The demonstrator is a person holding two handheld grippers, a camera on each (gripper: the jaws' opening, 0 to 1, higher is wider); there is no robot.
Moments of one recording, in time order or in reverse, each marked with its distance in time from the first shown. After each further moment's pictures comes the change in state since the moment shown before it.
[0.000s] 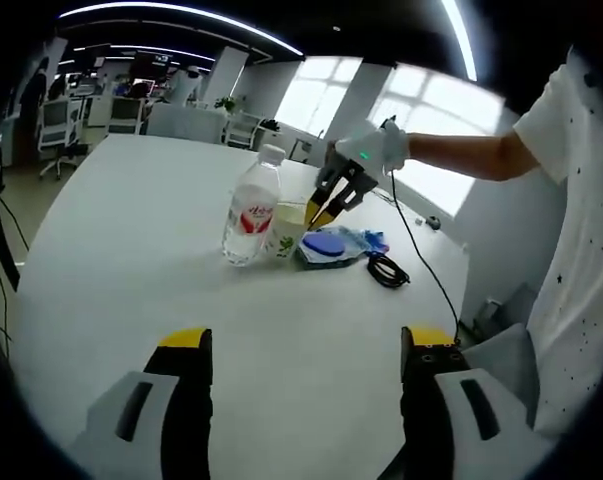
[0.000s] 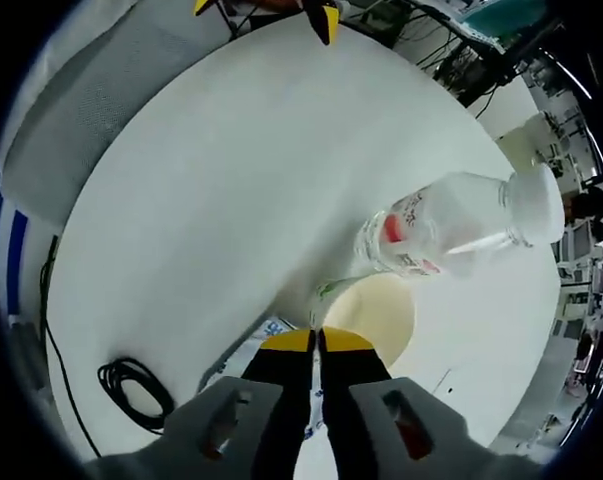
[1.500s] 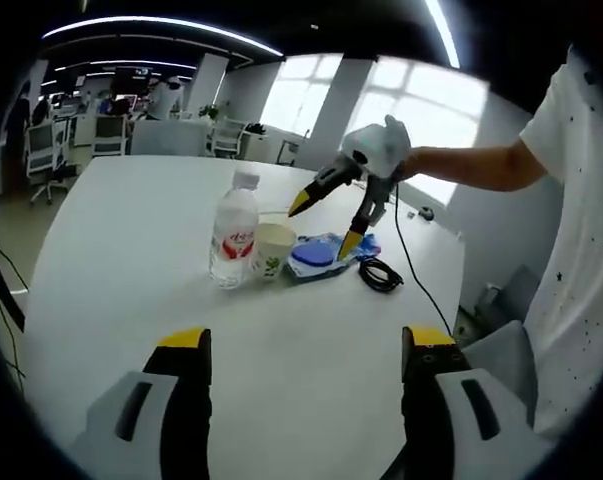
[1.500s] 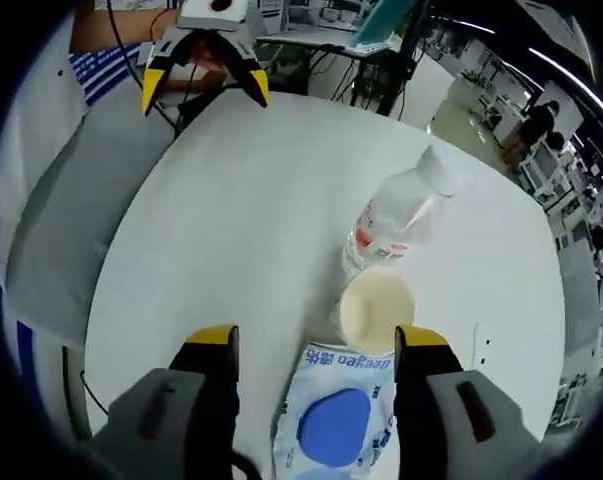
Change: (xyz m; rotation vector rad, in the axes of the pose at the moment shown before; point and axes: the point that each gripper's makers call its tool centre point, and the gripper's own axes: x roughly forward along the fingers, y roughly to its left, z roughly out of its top) left arm 0.004 -0.020 0.030 0.096 0.007 -0.024; right arm -0.041 0.018 0.015 0.440 -0.260 -0.102
